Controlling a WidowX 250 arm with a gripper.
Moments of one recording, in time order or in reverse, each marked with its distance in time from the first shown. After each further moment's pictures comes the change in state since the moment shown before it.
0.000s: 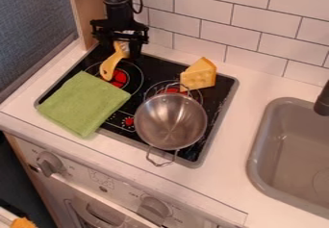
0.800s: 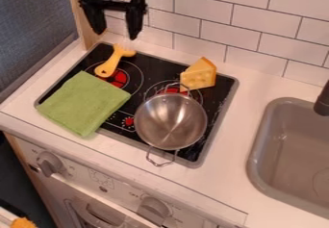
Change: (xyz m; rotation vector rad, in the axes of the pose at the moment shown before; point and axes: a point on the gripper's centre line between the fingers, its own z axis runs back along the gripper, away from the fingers) arm -0.059 -0.018 0.089 -0.036 -0.094 -0.063
